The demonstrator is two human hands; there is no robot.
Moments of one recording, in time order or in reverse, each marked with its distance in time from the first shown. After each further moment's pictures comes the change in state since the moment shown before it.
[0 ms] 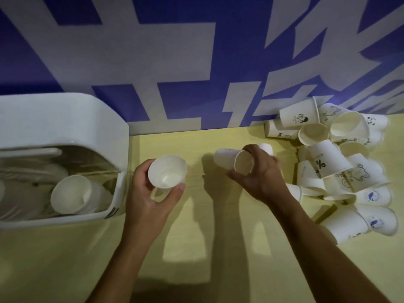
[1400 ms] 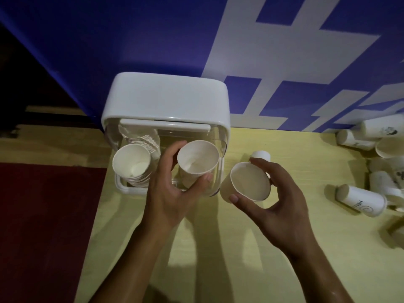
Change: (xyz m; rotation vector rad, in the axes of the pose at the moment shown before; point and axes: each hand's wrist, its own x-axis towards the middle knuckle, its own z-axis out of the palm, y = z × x) left_hand 0.010 -0.019 -0.202 -0.009 0.044 0.156; right_hand -0.114 -0.244 0.079 0.396 0.077 -0.187
